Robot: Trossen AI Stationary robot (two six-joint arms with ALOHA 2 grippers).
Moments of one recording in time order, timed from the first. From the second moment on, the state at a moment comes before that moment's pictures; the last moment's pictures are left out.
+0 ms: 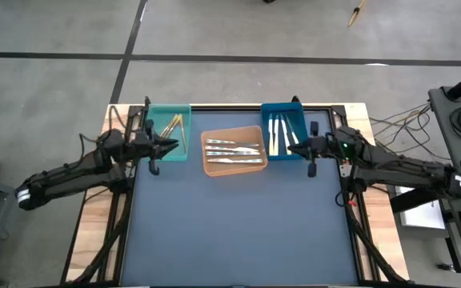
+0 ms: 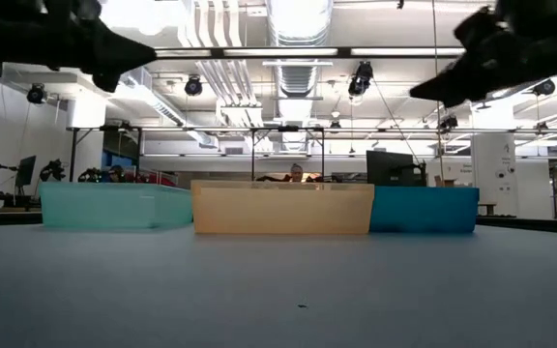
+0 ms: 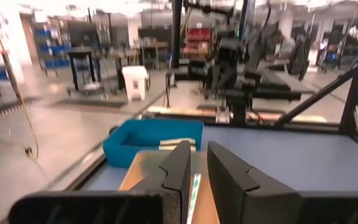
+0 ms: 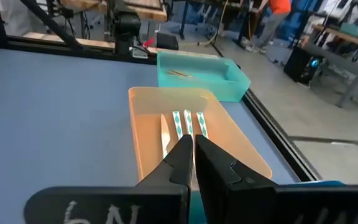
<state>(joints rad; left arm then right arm) 0.44 0.39 0.29 0.12 0.24 0.02 -0.42 0.63 0.35 0.08 -0.27 -0.23</state>
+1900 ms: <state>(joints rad) 0.44 0.06 0.02 0.21 0.30 -0.22 -0.41 0.04 0.03 -0.02 -0.13 -0.03</state>
